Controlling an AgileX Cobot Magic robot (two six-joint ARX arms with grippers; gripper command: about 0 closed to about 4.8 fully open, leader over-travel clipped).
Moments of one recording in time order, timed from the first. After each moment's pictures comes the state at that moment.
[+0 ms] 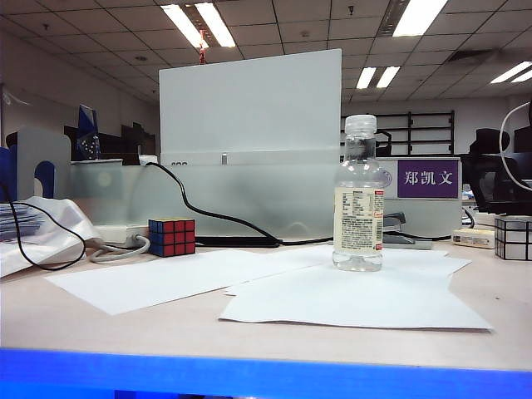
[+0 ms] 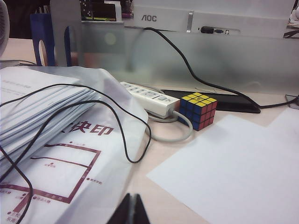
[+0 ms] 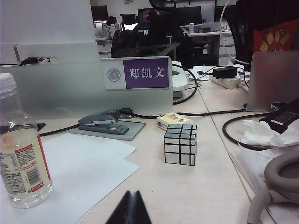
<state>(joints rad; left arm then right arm) -0.07 0.00 0.01 0.00 -0.03 -0.02 -0.04 0.00 0.01 0.09 0.03 0.08</state>
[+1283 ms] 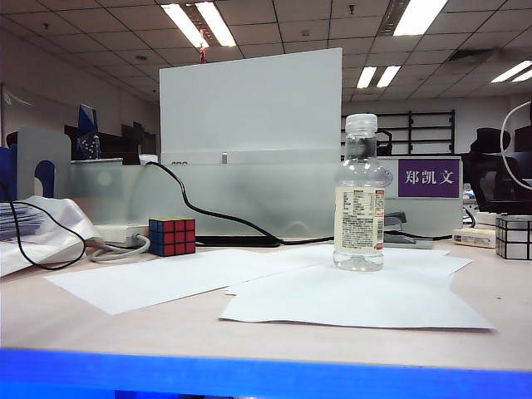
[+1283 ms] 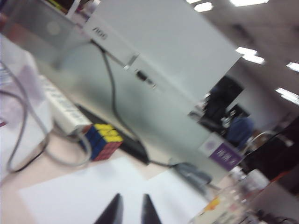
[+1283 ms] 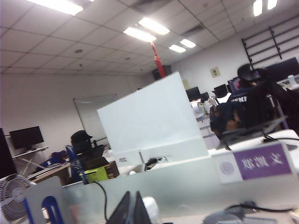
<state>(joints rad) -0.08 0.00 0.01 0.18 0.13 -0.65 -0.04 0.10 0.13 0.46 -0.23 0.50</state>
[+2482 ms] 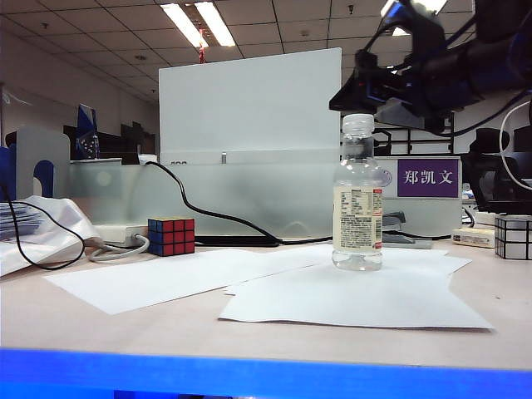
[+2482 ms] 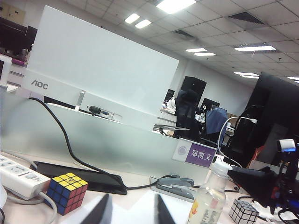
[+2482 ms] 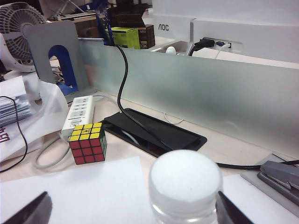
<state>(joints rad) -0.17 0.04 0.05 0.35 0.20 -0.38 0.26 1.56 0.75 0.80 -0.33 0.08</state>
